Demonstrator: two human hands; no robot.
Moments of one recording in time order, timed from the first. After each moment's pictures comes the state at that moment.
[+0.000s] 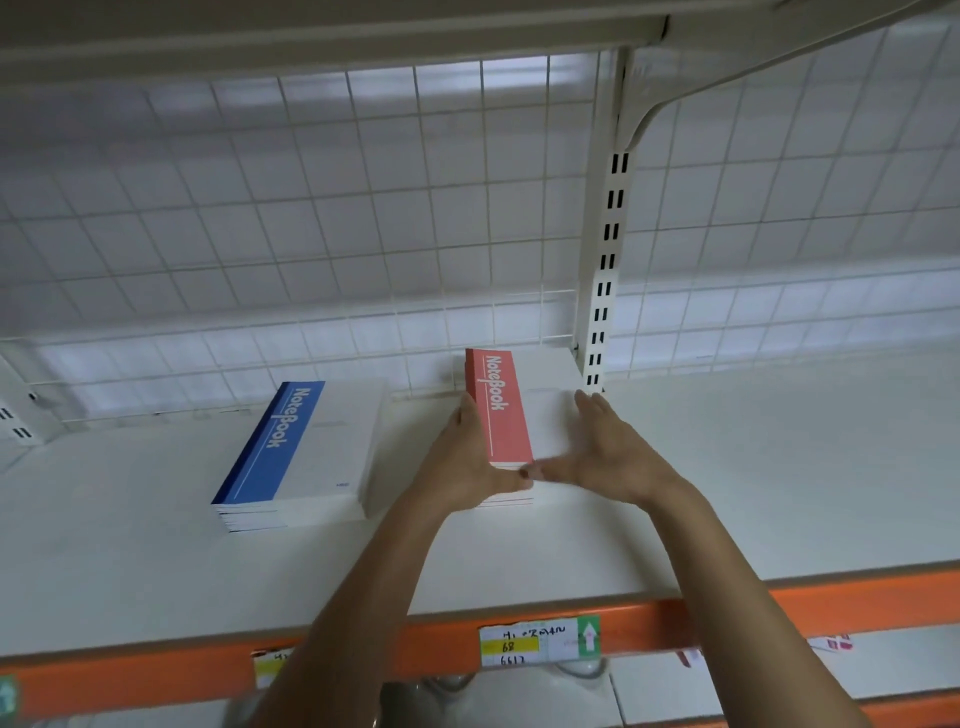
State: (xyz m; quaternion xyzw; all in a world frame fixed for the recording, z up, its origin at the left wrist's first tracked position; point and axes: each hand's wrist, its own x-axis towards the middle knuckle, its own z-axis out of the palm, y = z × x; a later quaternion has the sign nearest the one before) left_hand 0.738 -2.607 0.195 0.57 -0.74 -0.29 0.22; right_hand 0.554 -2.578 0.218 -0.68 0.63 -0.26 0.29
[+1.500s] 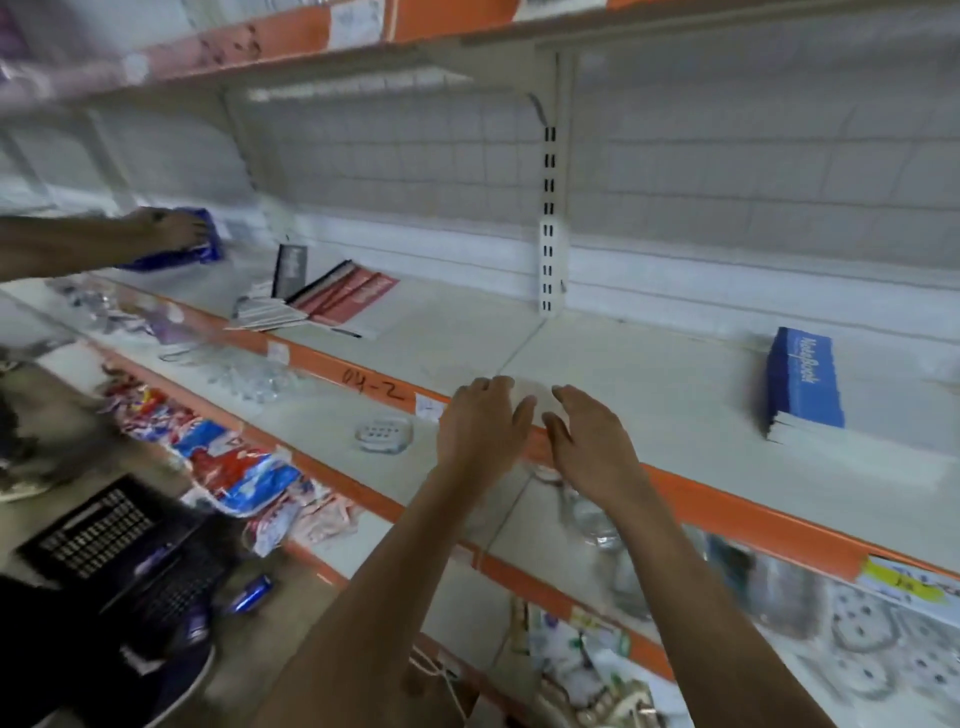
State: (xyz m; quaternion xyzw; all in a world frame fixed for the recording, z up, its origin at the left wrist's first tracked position) left_hand 1.185 -2.383 0.212 0.81 -0.53 0.00 0.24; right_hand 1.064 -2.427 0.208 -0.85 0.42 -0.23 0.23
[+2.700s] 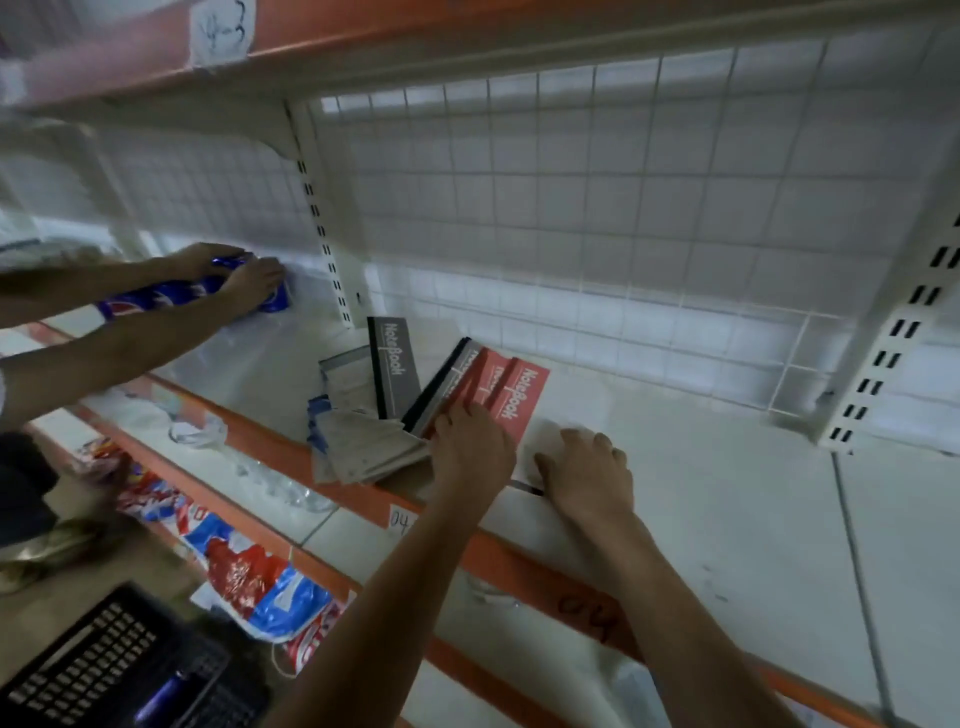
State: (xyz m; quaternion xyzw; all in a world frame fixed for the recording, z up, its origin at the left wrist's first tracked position) left_hand 1.607 -2.523 0.188 0.87 -0.47 0.02 0.16; right_hand 1.486 -2.552 0.189 -0.78 0.56 -0.13 0.23
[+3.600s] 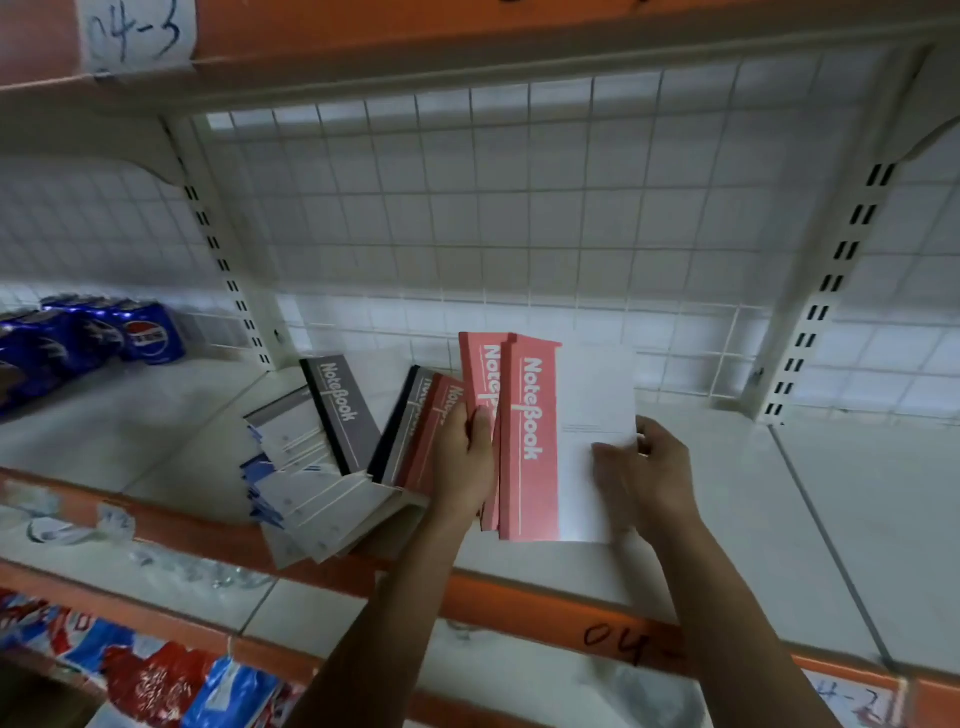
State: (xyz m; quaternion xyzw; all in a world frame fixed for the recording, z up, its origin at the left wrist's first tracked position) left_hand 1.620 -2.538 0.199 0.61 -0.49 -0.24 0.57; right_hand 1.449 -2.571 0.189 -0.48 0.57 -0.50 0.44
